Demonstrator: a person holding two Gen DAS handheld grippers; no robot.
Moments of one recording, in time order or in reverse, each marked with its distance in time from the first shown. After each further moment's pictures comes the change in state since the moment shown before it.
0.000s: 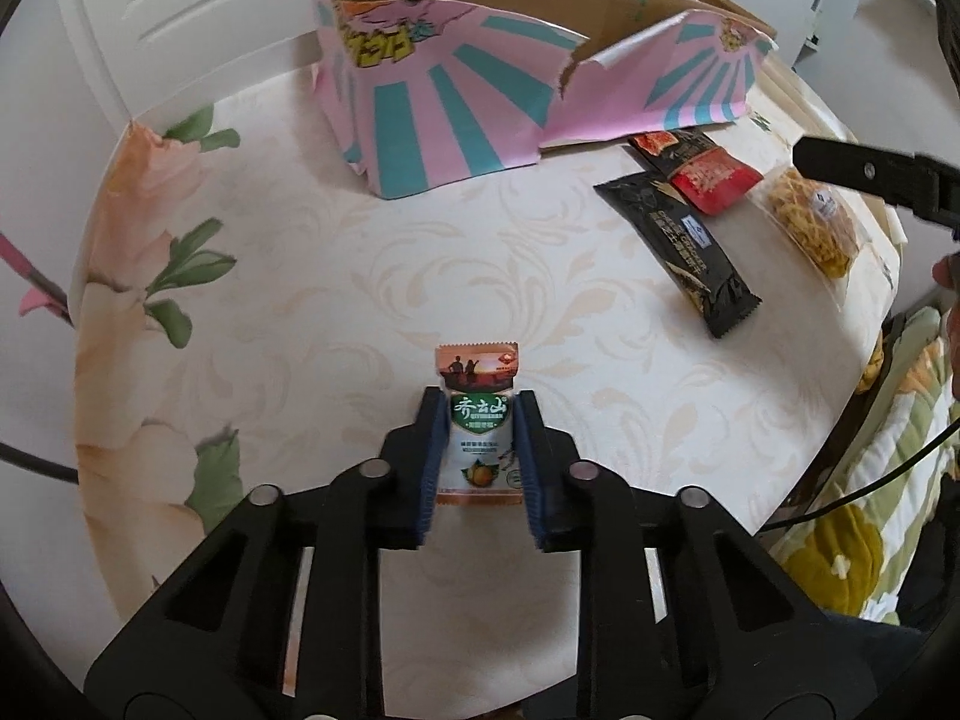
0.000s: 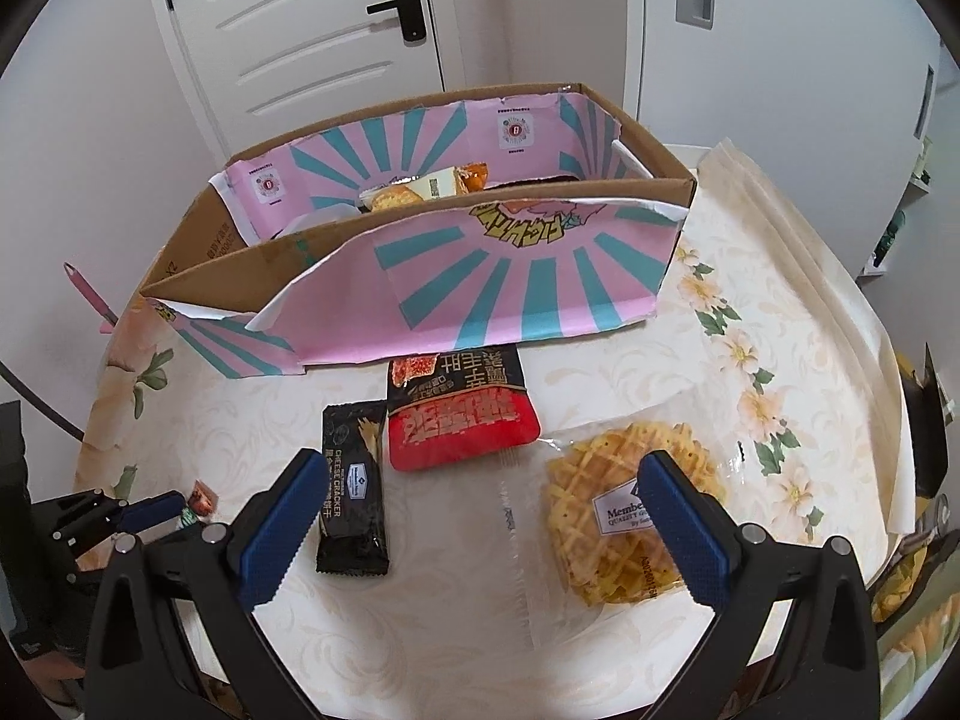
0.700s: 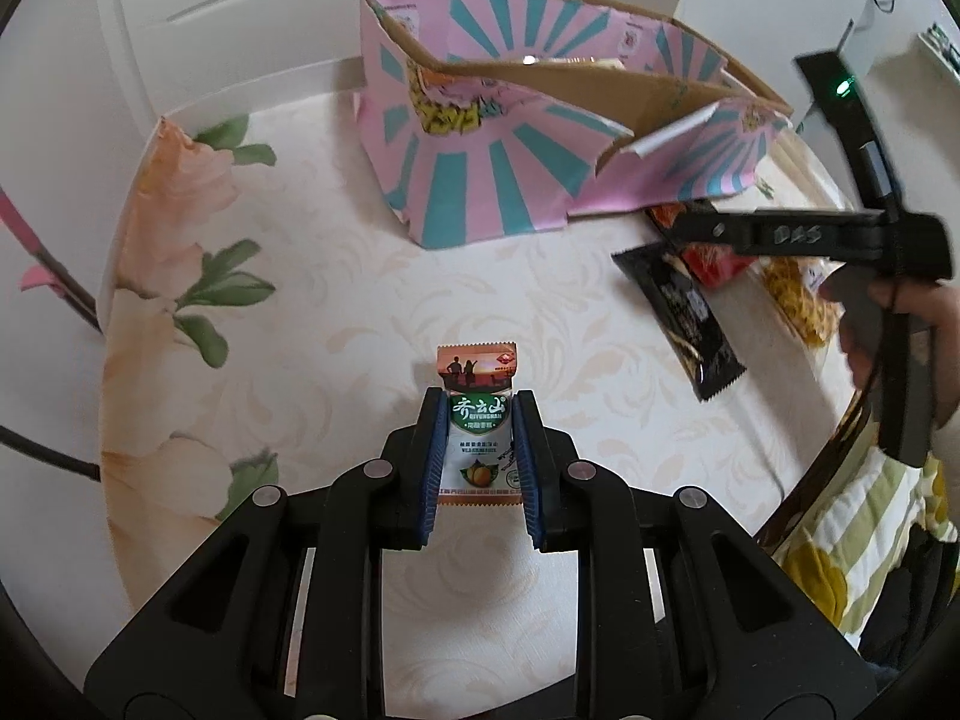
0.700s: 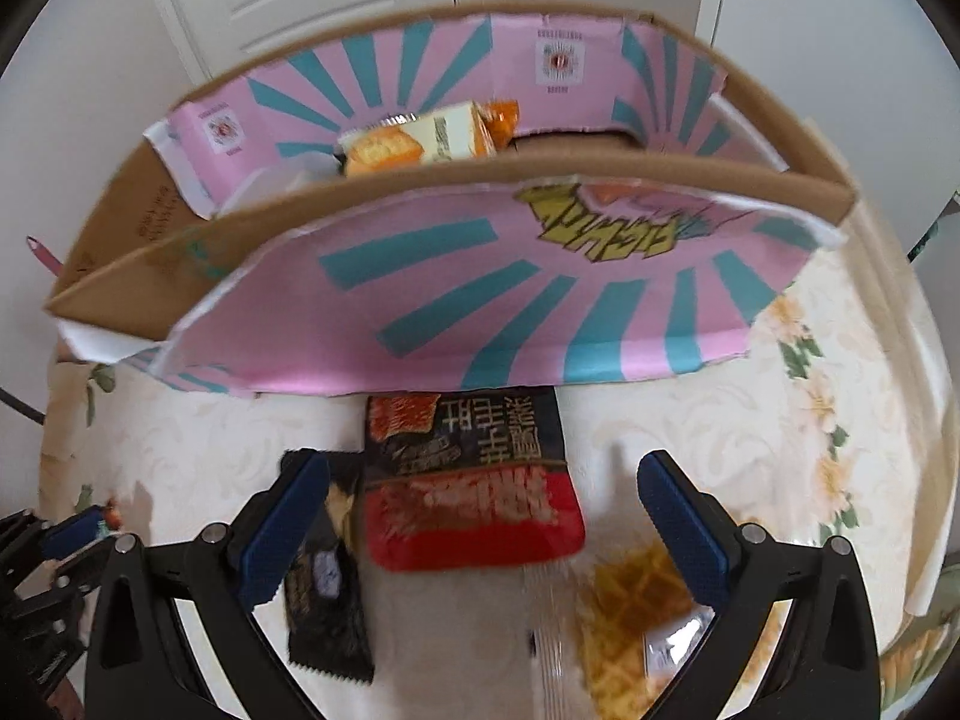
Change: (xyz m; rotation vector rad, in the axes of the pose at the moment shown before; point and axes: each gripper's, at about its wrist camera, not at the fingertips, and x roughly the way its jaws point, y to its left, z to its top) left arm -0.022 0.018 0.015 -0.095 -0.064 -0.025; right arm 0.083 0.007 0.040 -0.055 0.168 -0.003
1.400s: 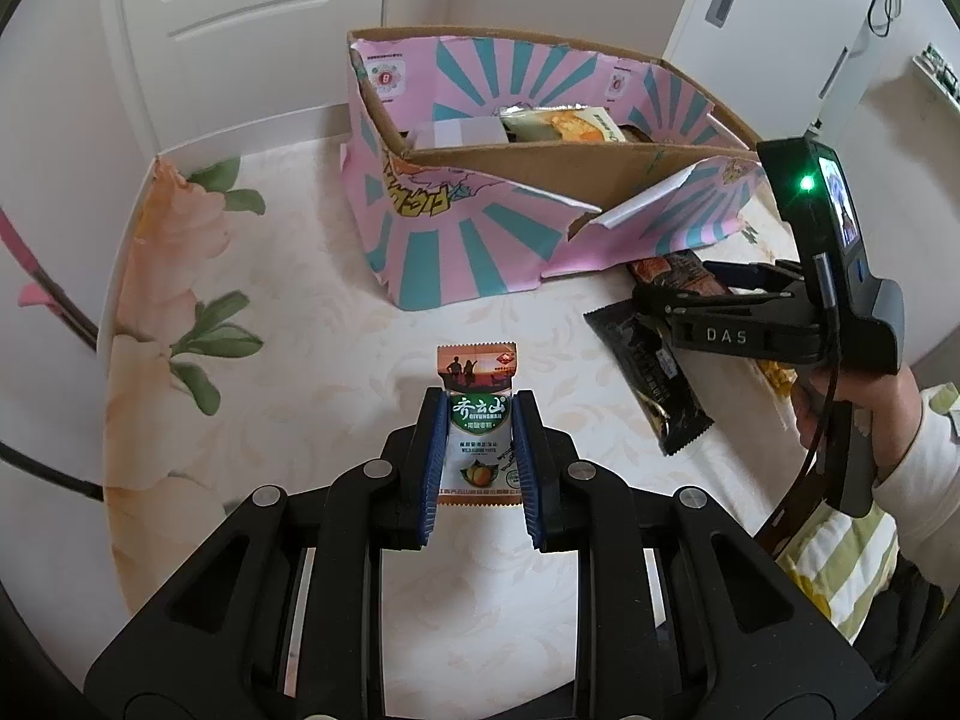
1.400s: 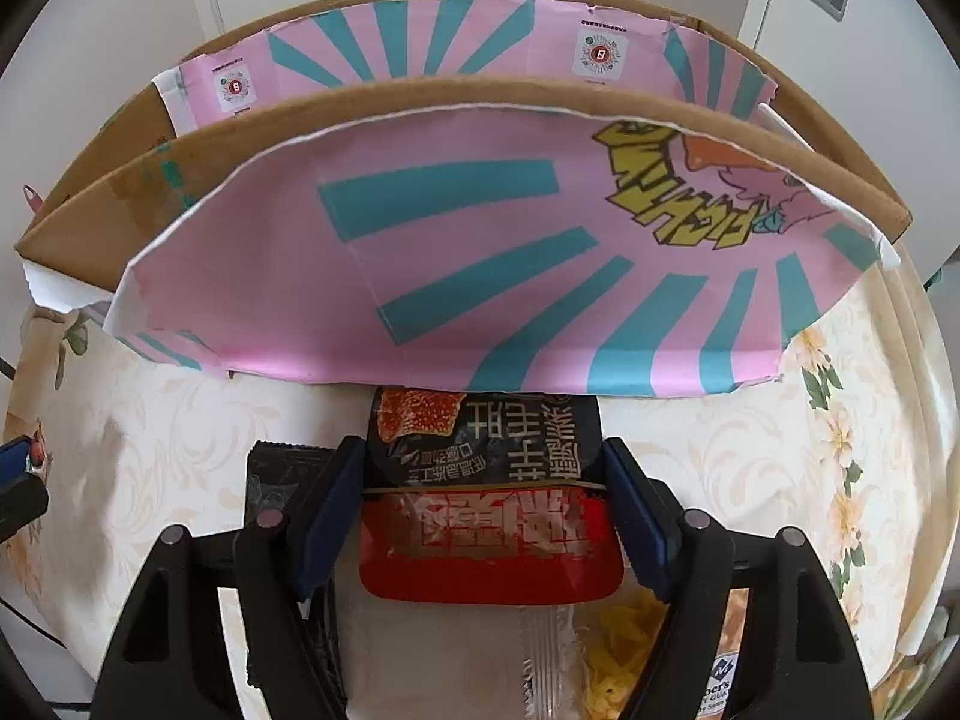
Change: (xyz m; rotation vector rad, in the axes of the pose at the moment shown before) left arm -0.009 -0.011 0.020 -0.019 -0.056 -0.020; right arm 0.020 0.021 -0.005 -0.096 -0.032 -0.026
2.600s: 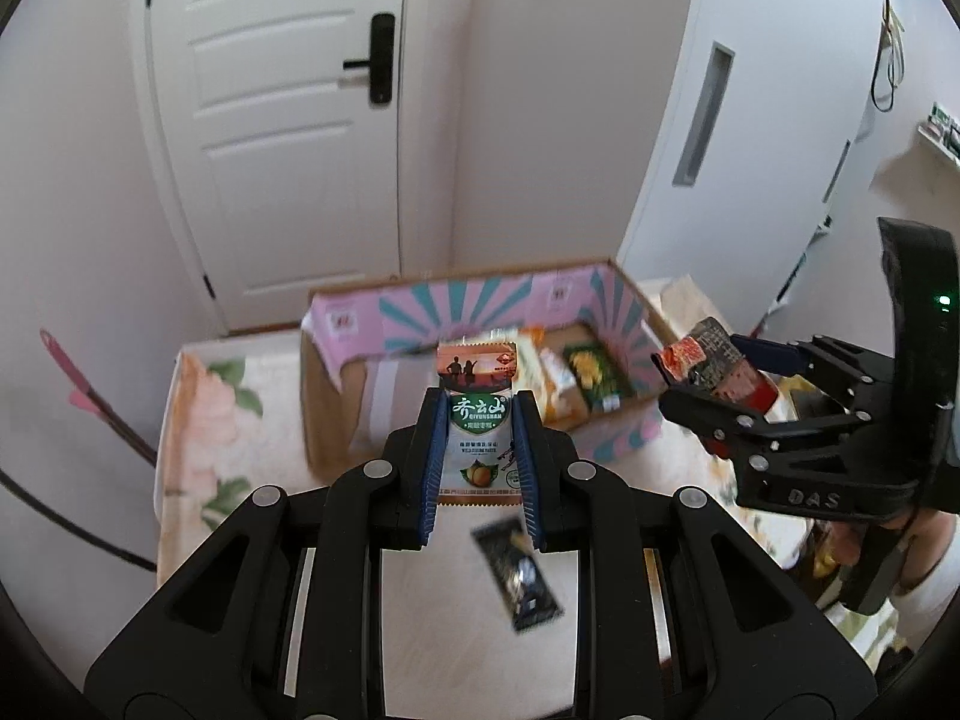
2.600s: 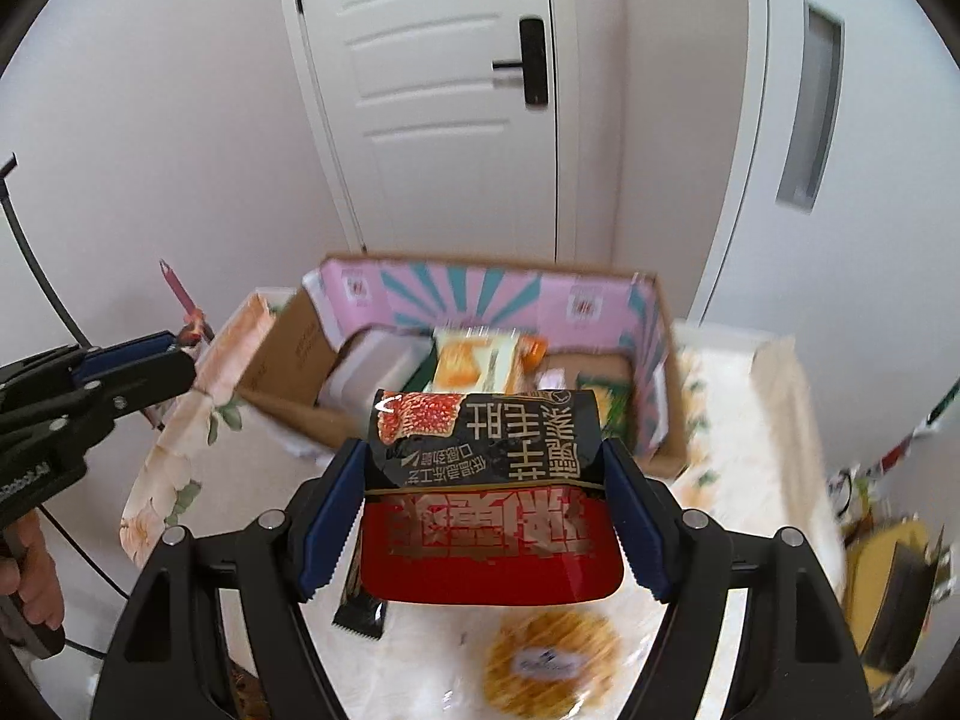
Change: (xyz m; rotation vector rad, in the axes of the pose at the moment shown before) left arm -0.084 -0.100 0.121 -0.034 -0.250 0.107; right arm -0.175 -0.064 0.042 -0.135 -0.257 0.196
